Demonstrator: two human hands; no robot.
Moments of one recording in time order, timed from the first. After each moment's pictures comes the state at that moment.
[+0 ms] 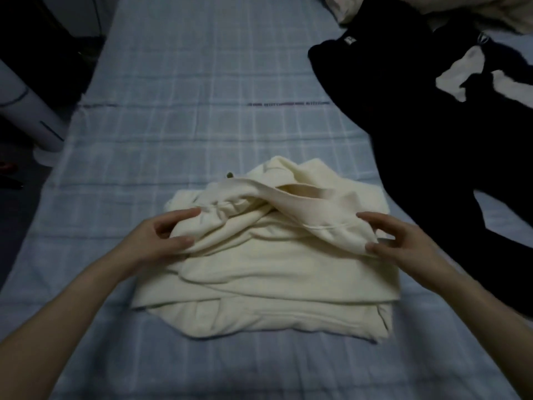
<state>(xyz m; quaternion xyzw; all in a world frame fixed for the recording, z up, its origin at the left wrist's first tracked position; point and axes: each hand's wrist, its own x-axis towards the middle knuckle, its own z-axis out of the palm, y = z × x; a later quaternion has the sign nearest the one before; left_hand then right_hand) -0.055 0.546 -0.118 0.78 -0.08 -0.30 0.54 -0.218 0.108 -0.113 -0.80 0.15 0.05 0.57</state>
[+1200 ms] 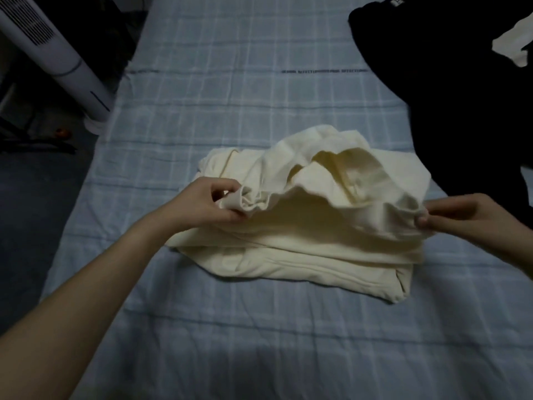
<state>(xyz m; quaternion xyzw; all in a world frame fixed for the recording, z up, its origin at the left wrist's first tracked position) -0.107 0.518 -0.075 0.85 -0.22 -0.25 0.41 -0.251 0.084 -0.075 -0.80 0.07 0.13 0.58</state>
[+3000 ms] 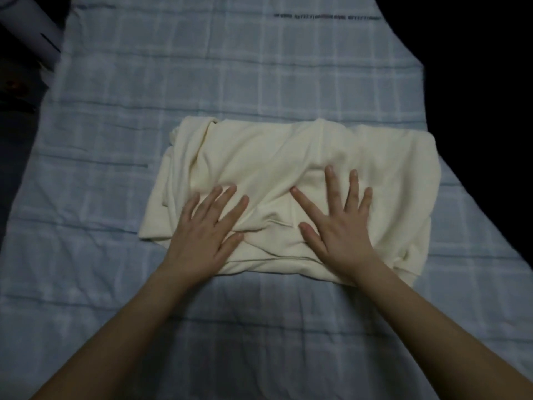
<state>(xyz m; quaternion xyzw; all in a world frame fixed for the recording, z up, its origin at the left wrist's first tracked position) -0.174 0.509 -0.171 0.95 -0.31 -0.06 0.06 -0.228 0.233 -0.187 -1.00 -0.03 0.06 0.07</state>
